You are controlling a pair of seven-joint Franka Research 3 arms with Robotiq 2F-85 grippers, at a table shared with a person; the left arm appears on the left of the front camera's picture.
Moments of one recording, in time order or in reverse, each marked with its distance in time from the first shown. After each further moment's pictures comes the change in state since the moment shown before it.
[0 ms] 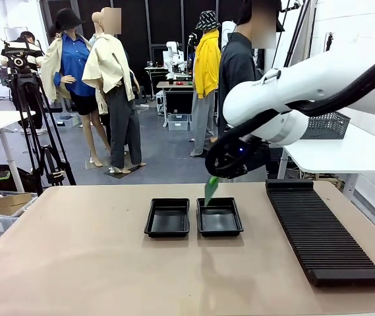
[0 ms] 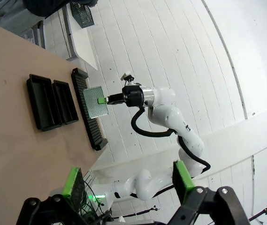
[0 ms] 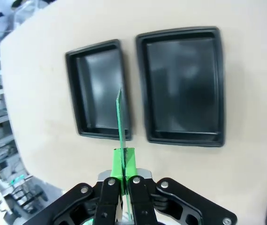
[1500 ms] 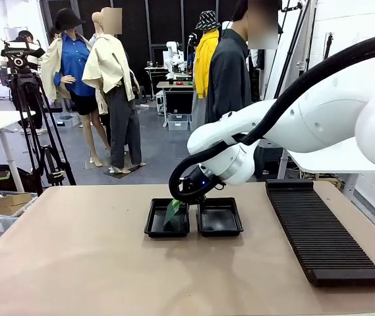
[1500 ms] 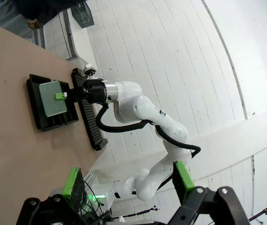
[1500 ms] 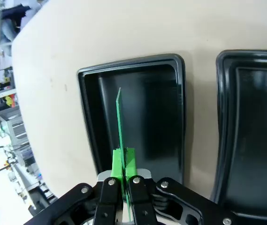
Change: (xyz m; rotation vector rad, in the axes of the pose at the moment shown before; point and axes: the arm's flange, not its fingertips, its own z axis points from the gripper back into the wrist) left arm 0.000 0.000 0.000 0.000 0.000 0.000; right arm 0.028 0.010 -0.168 0.185 0.049 -0.048
